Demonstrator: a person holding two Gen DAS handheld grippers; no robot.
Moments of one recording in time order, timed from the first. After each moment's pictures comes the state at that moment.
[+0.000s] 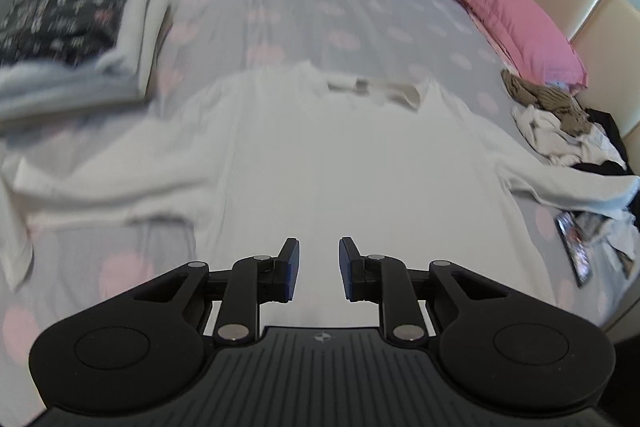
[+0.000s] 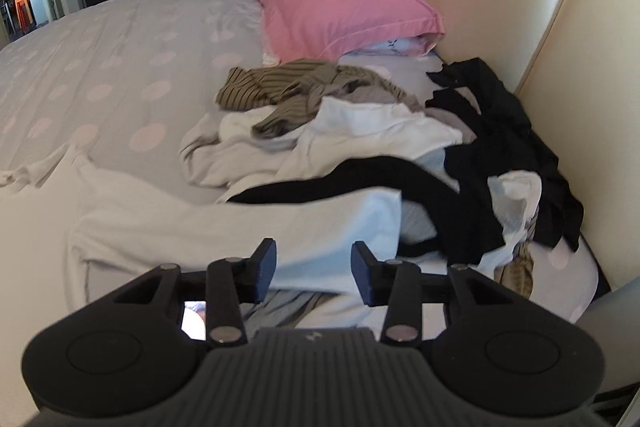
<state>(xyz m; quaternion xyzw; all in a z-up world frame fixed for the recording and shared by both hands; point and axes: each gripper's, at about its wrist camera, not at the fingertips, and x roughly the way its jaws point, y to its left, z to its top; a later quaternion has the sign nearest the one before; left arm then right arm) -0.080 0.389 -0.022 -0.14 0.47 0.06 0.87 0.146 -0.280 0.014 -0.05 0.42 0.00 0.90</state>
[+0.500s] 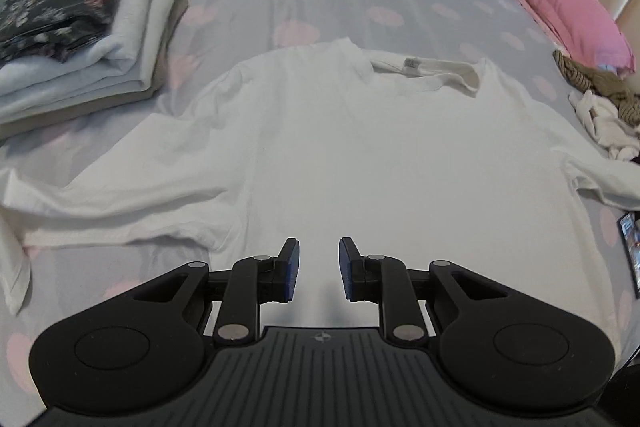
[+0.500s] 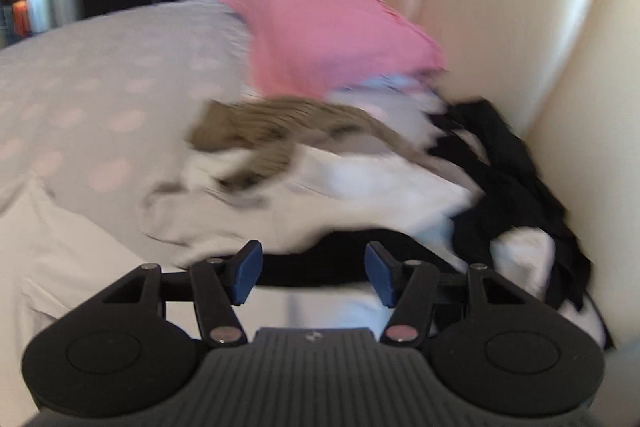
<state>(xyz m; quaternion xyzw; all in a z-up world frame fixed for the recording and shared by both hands) -0.036 0.401 -0.074 -0.10 0.51 0.09 0.85 0.213 -0.275 -0.009 -0.07 0.38 0.02 0.92</state>
